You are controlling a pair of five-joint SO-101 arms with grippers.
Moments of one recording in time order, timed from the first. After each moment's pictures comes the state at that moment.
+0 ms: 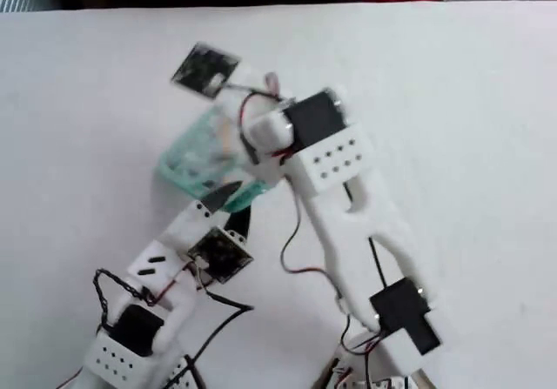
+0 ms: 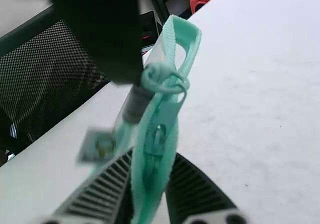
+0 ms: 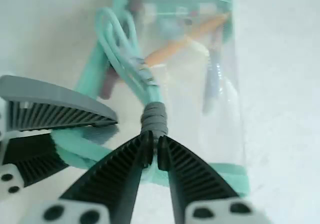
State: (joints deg) left arm 21.9 -103.8 96.9 32.9 -24.3; right arm -28.8 1.3 -22.5 97.8 32.8
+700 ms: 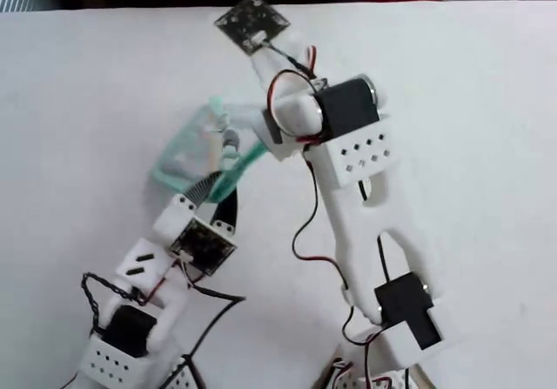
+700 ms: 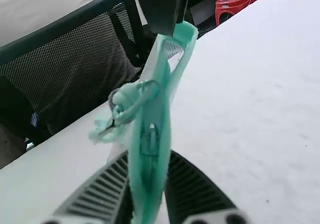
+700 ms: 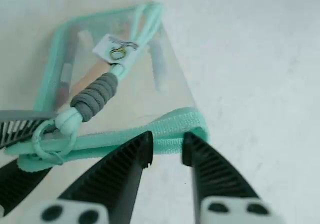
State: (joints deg) left arm 18.7 -104.0 94.7 32.9 -21.3; right arm -26.6 1.5 -31.3 98.3 16.1
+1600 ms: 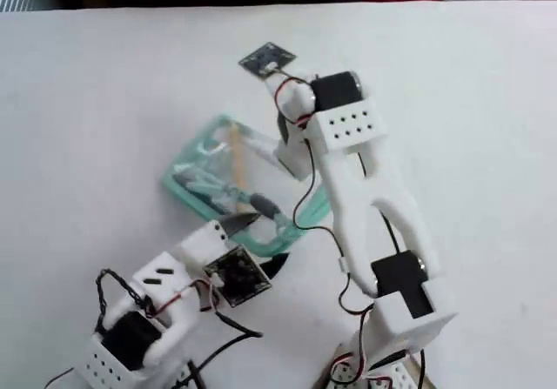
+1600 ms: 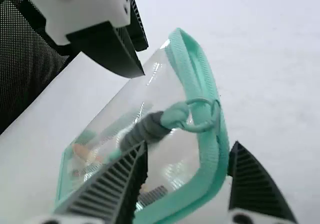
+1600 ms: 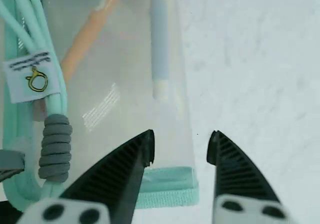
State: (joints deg) left arm 32.4 -104.0 90.0 50.5 -26.1; right arm -21.2 8.9 -16.2 98.3 24.8
